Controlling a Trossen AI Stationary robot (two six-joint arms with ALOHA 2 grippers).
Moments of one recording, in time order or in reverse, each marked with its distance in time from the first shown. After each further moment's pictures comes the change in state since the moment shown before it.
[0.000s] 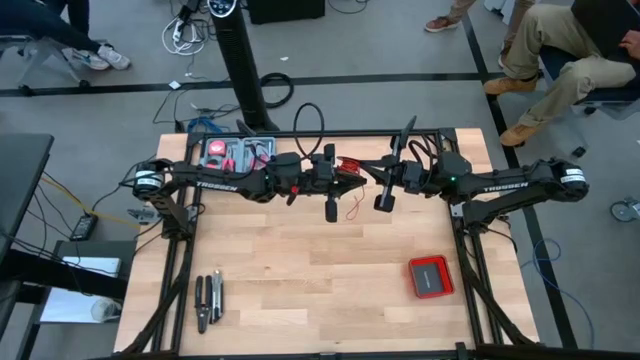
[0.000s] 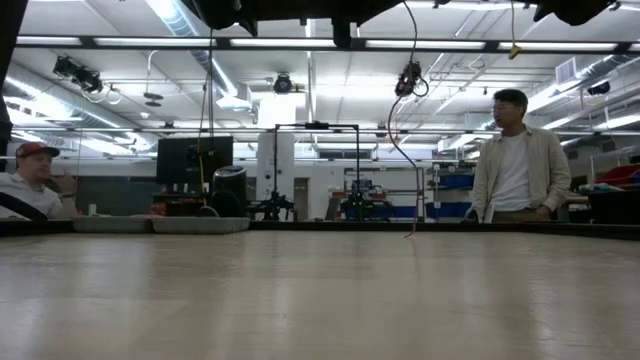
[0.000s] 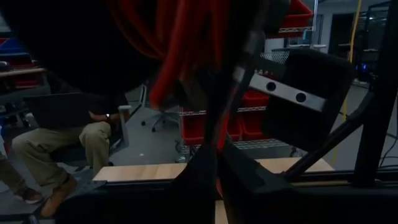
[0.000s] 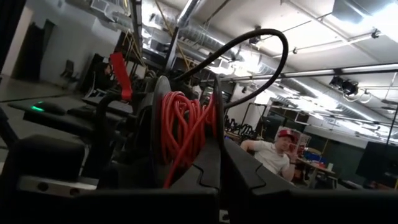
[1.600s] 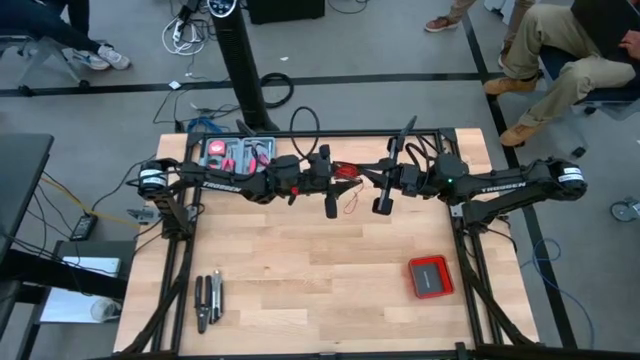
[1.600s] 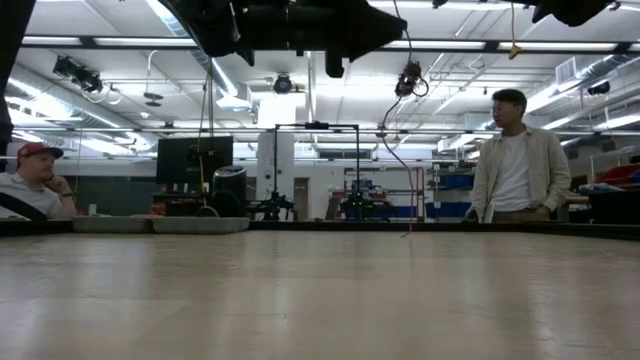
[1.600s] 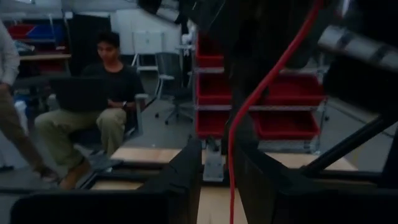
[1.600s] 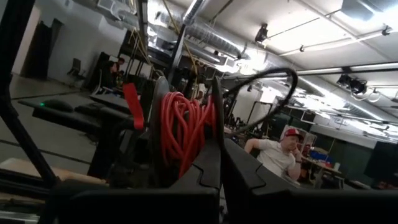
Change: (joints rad) left arm 0.034 0.039 -0.099 0.131 -0.049 -0.055; right arm 0.016 0.021 0.001 0.001 -0.005 0.000
